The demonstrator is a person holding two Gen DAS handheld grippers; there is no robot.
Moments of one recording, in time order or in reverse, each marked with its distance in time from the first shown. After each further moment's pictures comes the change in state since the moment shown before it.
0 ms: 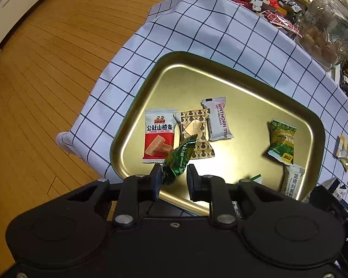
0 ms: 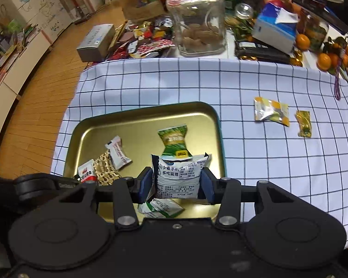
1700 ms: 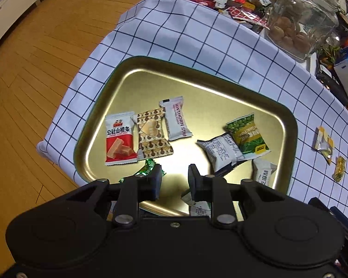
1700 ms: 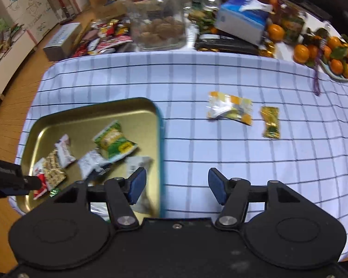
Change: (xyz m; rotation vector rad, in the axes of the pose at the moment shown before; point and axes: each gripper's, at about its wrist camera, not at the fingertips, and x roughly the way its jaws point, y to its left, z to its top) left arm -0.007 -0.052 -0.009 0.074 -0.044 -0.039; right arm 0.031 -0.107 -0.012 0.023 -0.013 -0.092
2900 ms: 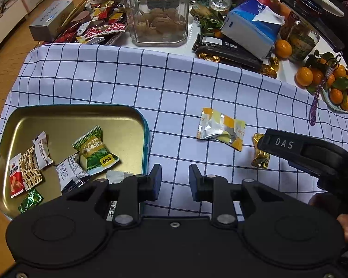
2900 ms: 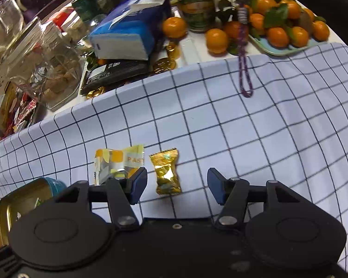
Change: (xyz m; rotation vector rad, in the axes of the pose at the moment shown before) left arm 0.004 -0.187 -0.032 0.282 -0.105 -0.090; right arm 0.054 -0.140 0.073 0.280 0.005 -0.030
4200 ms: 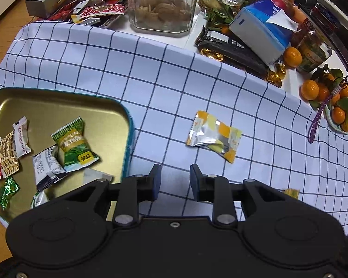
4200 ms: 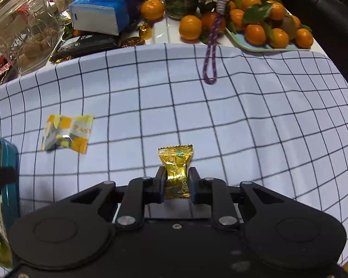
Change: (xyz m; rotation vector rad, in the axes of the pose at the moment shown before) left arm 0.026 -0.006 0.018 -0.115 0.065 -0.058; right arm 0.003 -0.046 -0.030 -0.143 0.013 -0.148
